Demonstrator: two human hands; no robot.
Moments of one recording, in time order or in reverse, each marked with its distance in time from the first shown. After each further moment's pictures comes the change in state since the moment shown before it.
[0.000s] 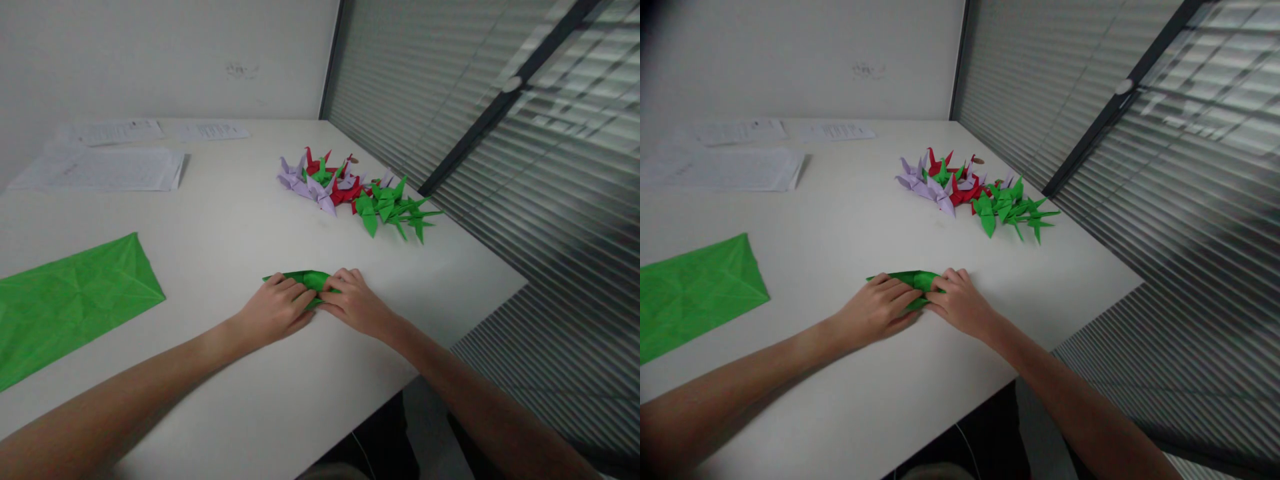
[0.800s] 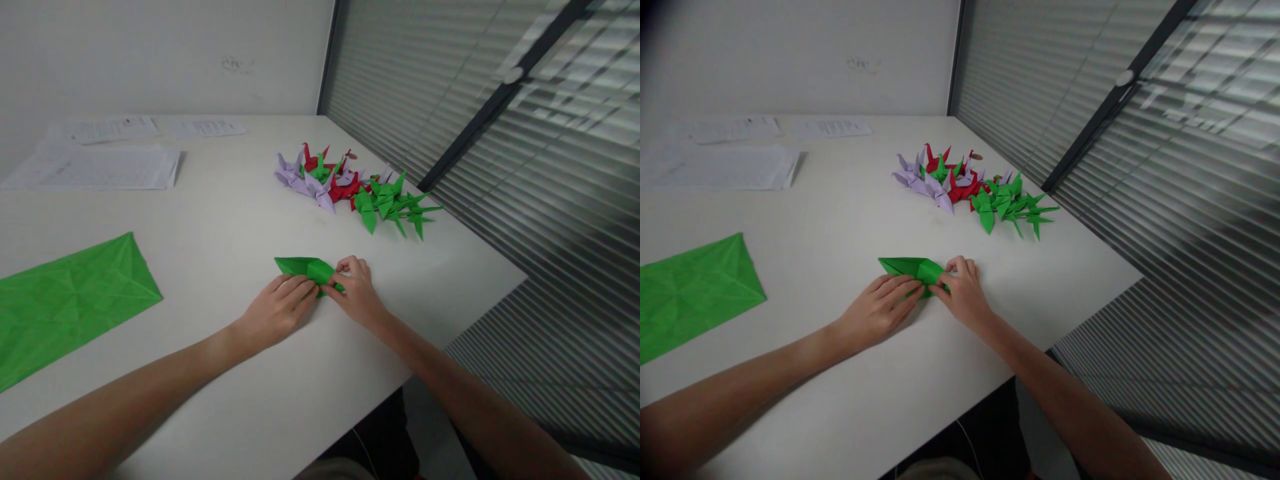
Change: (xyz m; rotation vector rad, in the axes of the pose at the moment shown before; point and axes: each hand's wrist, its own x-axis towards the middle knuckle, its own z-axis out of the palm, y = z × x) left_hand -0.009 0.002 0.010 0.135 0.139 0.104; right_hand -0.004 0.007 0.026 0.102 0.270 0.374
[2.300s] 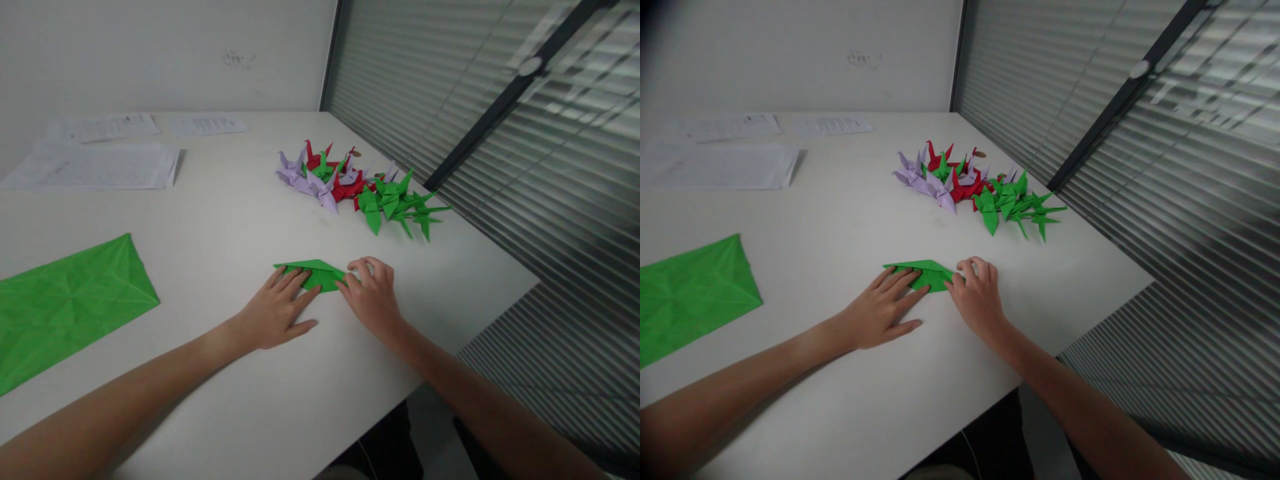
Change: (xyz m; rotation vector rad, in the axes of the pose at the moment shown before) left_hand -0.002 -0.009 0.008 -0.218 -0.238 -0.189; right_hand -0.002 0.002 -0.013 -0.423 0.090 -0.116
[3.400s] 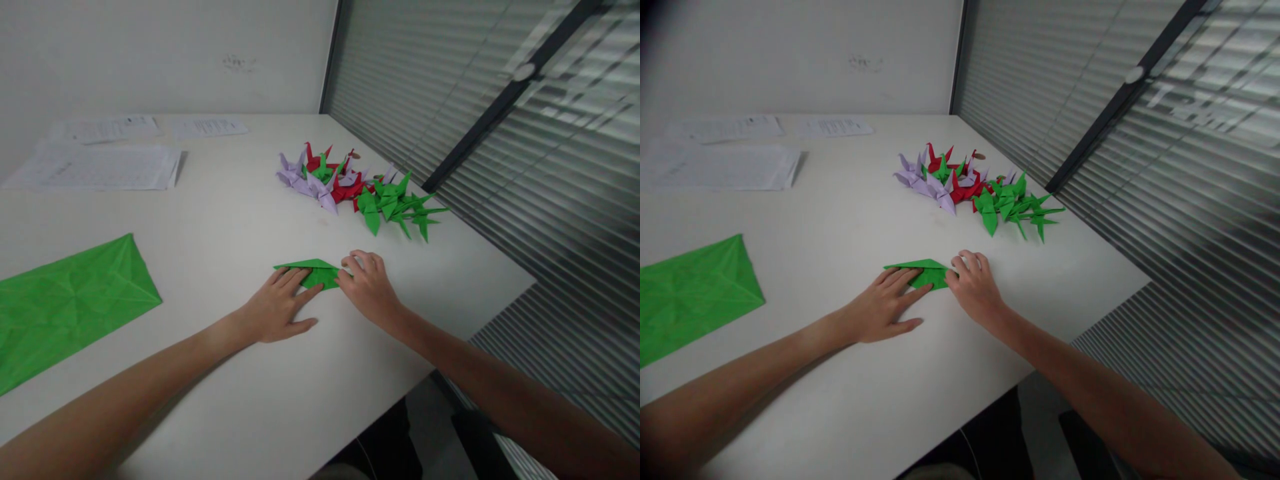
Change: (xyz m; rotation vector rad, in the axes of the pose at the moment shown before) left_hand 0.005 -0.006 0.003 -0.021 -0.040 0.017; right_hand 0.014 0.012 0.002 -0.109 -0.029 -0.234
